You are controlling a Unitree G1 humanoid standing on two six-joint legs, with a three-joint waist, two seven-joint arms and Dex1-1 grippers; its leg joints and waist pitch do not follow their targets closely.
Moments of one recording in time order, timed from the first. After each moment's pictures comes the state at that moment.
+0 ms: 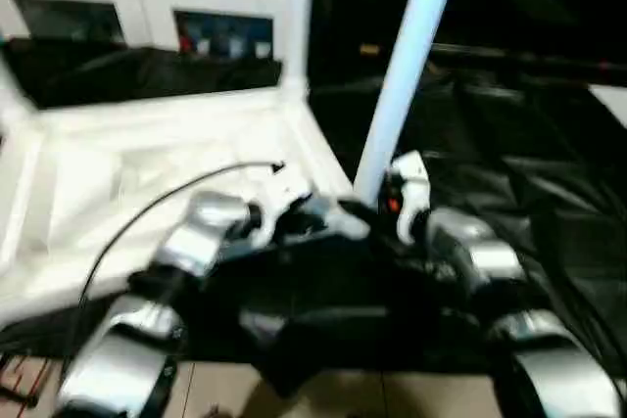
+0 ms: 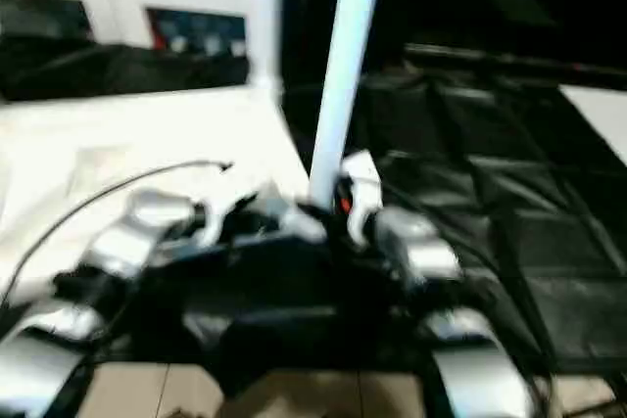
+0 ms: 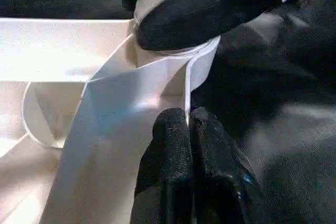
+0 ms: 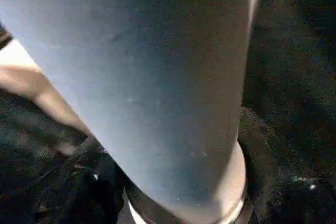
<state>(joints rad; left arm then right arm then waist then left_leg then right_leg) -0.68 0.22 -0.23 0.70 0.07 0.18 -0.94 -0.68 -0.12 -0.01 0.87 0.15 0.19 0.65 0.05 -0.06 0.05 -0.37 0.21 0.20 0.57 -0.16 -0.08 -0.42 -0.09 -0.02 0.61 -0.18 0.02</state>
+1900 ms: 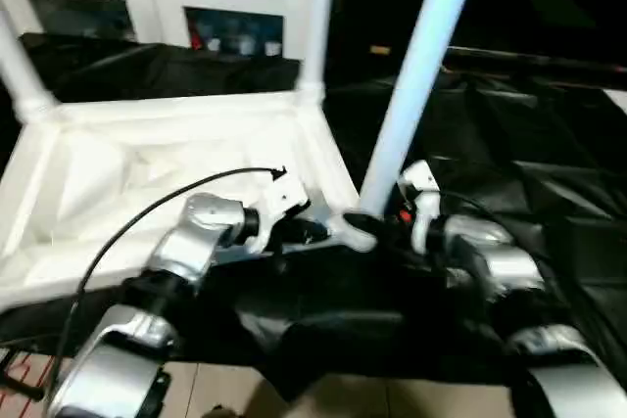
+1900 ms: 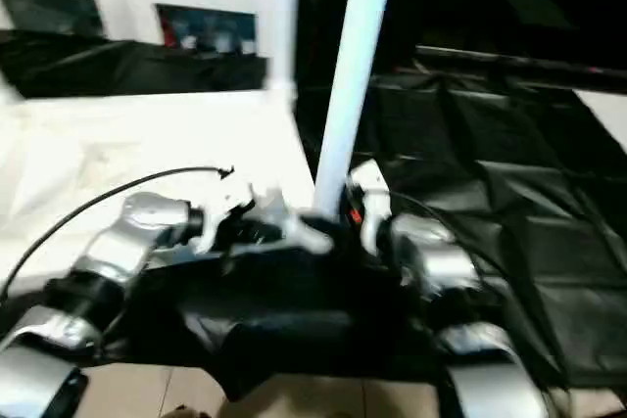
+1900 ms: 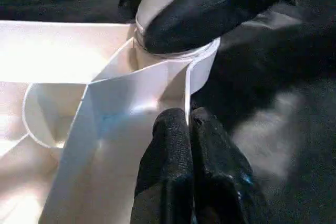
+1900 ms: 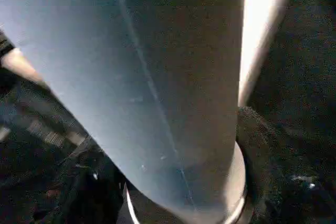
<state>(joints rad) -0.65 0.23 -0.23 0.66 0.06 0.15 -0.99 -0.62 -0.15 -0.01 0.80 0.15 0.20 0.77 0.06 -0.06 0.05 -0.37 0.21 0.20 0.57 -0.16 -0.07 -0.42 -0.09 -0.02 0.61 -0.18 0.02</state>
